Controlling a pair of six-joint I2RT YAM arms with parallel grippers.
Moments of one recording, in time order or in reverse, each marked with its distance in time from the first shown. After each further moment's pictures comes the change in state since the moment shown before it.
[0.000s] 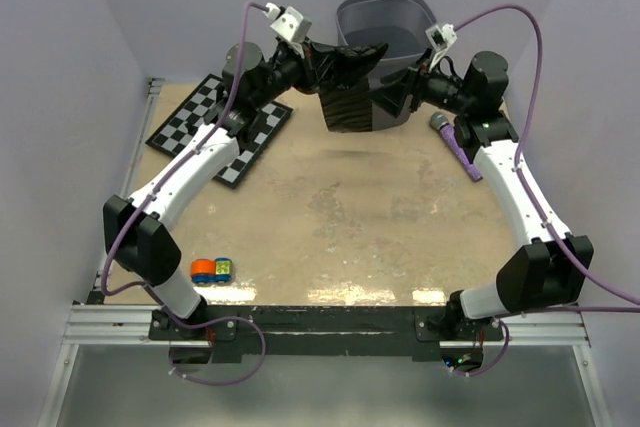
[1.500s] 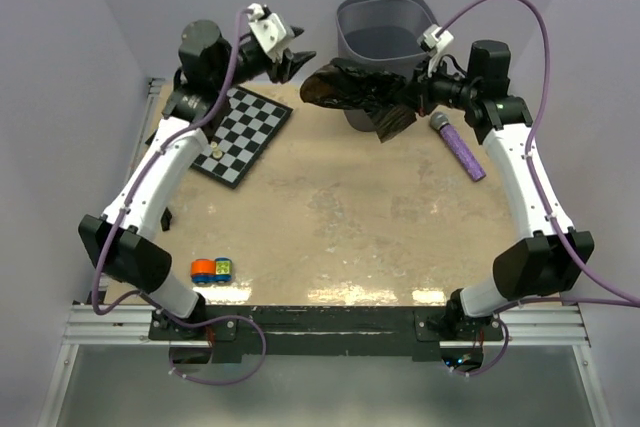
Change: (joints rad) left arm 0.152 -0.102 -0.007 -0.167 0.211 0.429; right arm -0.032 0.066 0.205 -0.549 0.137 -0.531
